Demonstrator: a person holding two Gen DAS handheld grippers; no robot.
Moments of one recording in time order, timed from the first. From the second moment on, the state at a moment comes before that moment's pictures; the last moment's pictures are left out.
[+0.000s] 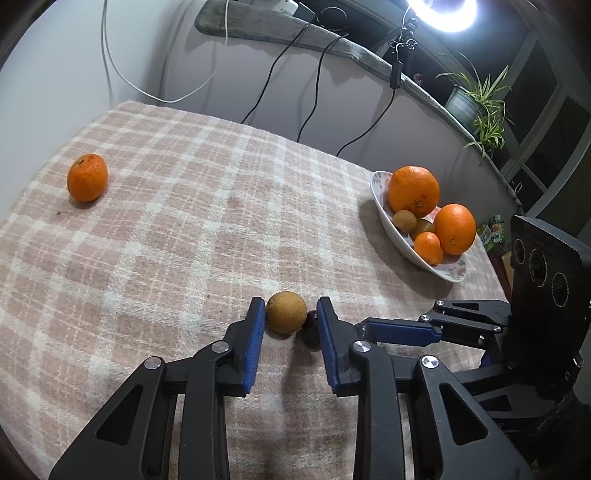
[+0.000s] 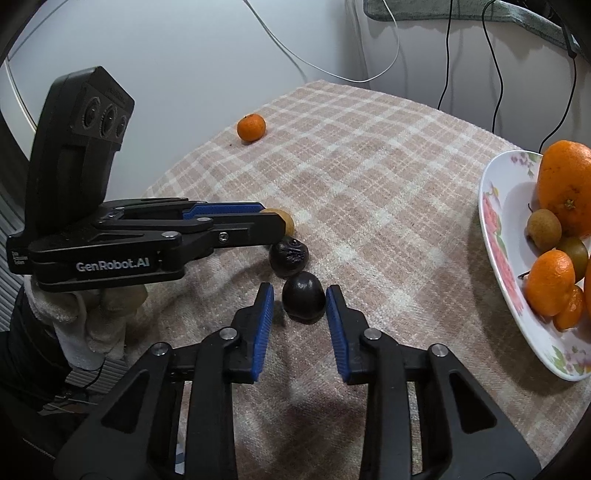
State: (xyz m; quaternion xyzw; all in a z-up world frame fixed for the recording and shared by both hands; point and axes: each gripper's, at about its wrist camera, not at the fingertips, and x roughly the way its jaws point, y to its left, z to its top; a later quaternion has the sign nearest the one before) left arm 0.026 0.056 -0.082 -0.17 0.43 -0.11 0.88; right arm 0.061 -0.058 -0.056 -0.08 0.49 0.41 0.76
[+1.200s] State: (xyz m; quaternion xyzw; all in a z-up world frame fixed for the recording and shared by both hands) left arm 0.029 0.065 -0.085 -0.20 0.42 -0.11 0.88; right arm 0.058 -0.061 -0.050 -0.09 0.47 0.40 0.78
